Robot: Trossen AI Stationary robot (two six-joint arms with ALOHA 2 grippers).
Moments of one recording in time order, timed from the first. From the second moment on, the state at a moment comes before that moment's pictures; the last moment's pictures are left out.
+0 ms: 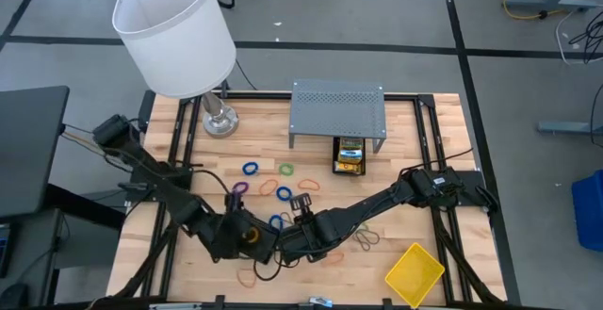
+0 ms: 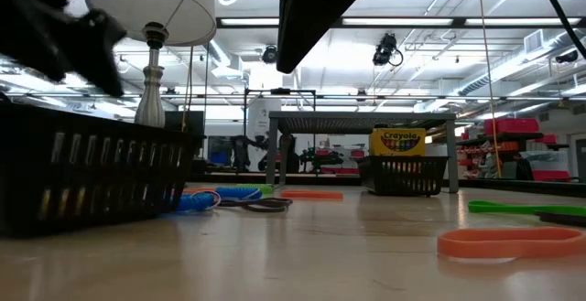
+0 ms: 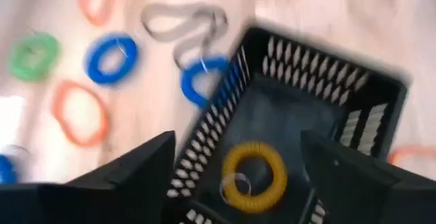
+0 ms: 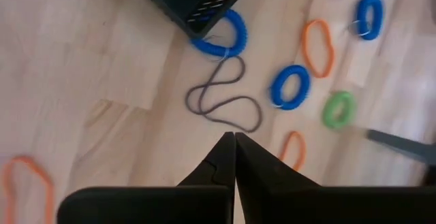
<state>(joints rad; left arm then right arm) -0.75 1.44 0.82 -0.44 -0.57 -0.63 0.44 2.32 2.22 -1.28 0.40 0.02</state>
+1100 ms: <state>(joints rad) -0.11 1.30 0.60 -0.64 -0.21 -0.40 0.33 2.32 2.22 -1.26 0.13 -0.12</state>
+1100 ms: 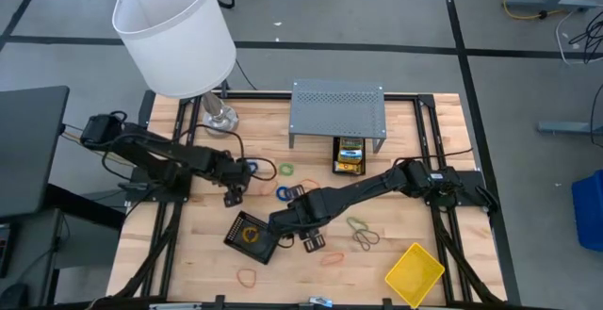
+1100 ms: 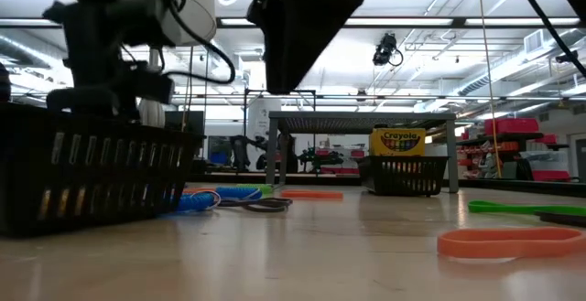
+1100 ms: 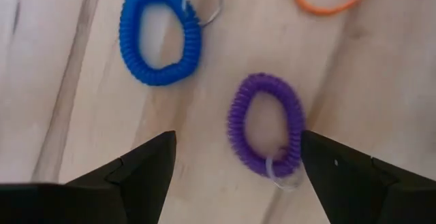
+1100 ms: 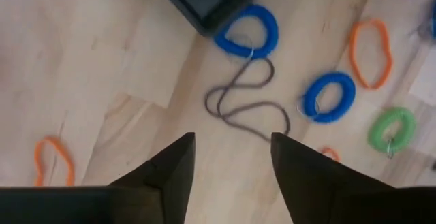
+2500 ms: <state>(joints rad) 0.00 1.30 0.46 -0.39 -0.10 -0.24 0.40 1.87 1.61 0.13 -0.25 -0.16</state>
